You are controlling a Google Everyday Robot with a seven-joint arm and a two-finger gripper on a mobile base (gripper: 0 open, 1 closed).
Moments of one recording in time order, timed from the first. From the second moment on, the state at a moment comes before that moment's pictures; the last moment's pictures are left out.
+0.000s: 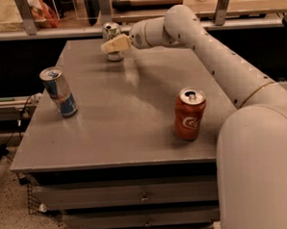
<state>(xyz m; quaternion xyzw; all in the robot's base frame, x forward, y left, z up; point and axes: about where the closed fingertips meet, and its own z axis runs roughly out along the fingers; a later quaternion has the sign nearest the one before) 0.838 0.059 0.888 -0.36 0.73 0.28 0.51</state>
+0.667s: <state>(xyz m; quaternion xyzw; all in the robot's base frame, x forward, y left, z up) 0.839 0.070 0.891 -0.38 0.71 0.28 0.52</state>
